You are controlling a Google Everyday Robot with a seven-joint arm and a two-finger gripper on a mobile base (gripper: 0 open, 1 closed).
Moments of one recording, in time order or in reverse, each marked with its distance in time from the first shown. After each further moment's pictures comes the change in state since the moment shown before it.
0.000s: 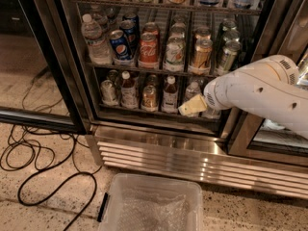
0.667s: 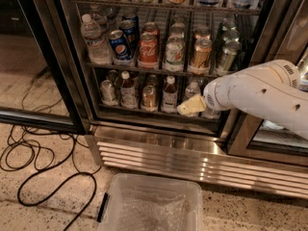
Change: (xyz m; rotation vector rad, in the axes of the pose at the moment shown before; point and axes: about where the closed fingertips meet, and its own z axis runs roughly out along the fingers) arm -0.002 0.003 0.002 -0.025 -0.041 0.012
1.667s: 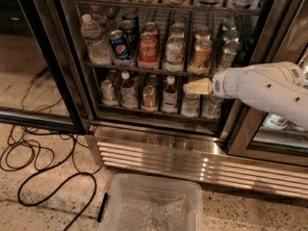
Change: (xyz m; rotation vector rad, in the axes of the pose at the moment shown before) arm -0.026 -0.058 0.027 0.047 -0.160 0.240
